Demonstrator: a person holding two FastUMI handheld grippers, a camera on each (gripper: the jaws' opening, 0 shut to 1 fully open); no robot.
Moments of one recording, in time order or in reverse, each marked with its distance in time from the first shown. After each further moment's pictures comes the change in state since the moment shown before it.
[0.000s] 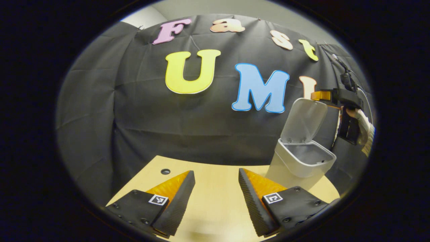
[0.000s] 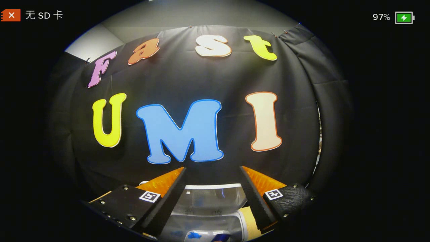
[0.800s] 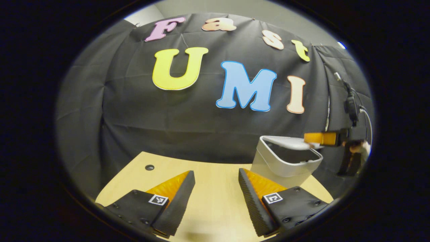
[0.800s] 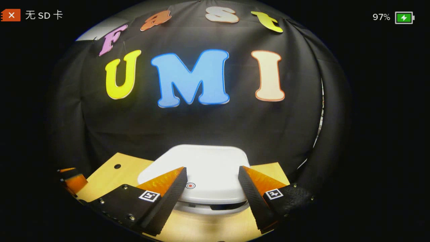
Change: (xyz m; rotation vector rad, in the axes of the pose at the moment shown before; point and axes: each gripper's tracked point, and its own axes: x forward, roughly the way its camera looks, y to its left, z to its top) left arm -0.004 -0.049 -0.016 -0.019 0.014 -0.087; right arm -0.083 0.001 -0.159 -0.065 0.386 0.050
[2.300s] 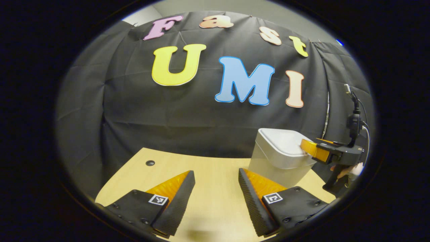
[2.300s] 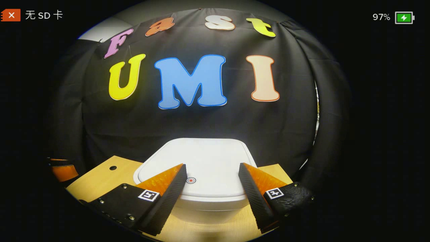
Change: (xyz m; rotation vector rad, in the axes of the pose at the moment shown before) left arm -0.008 -0.009 -0.021 0.015 0.033 0.008; right arm -0.001 0.000 -0.020 0.003 -0.161 -0.014
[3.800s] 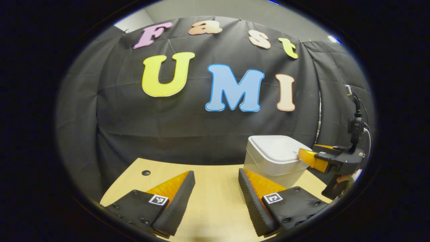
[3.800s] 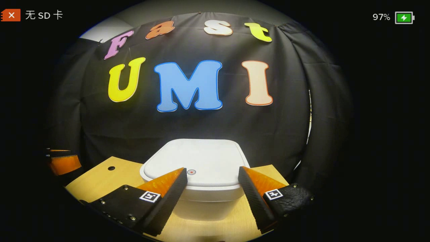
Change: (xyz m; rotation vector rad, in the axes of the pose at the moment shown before) left arm -0.004 -0.025 0.028 0.064 -0.061 -0.056; right arm -0.038 -0.003 0.005 -0.004 -0.044 -0.044
